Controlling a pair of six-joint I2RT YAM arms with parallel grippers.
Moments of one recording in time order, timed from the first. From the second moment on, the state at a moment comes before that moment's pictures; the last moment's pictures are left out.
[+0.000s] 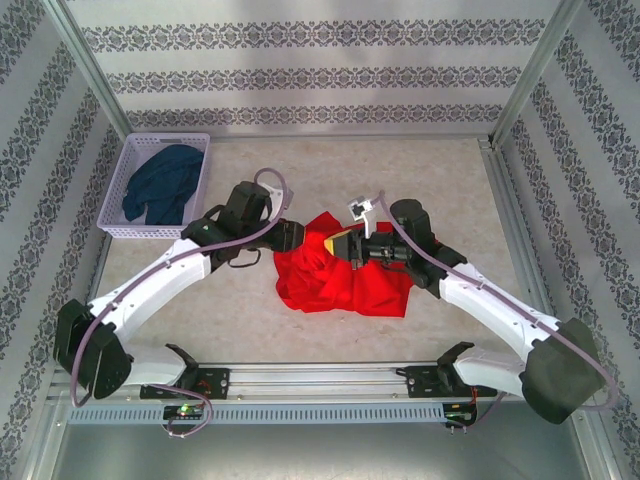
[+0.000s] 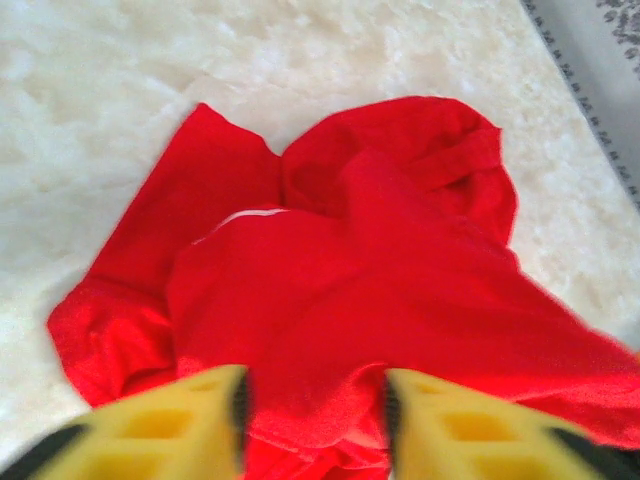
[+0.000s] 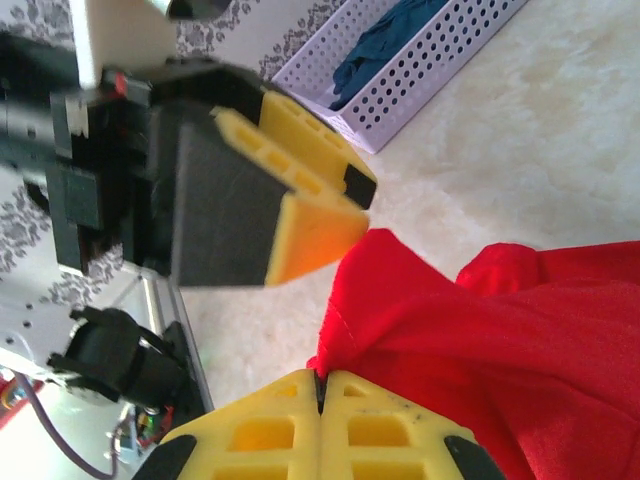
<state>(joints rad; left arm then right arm) -0.56 1.29 1.07 -0.51 0.19 -0.38 0.54 1.16 0.76 0.01 -0.68 0.43</state>
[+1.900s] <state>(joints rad) -0.37 1.22 1.08 -0.41 0.81 -0.57 0.60 1.06 1.07 -0.53 -0.43 0.17</state>
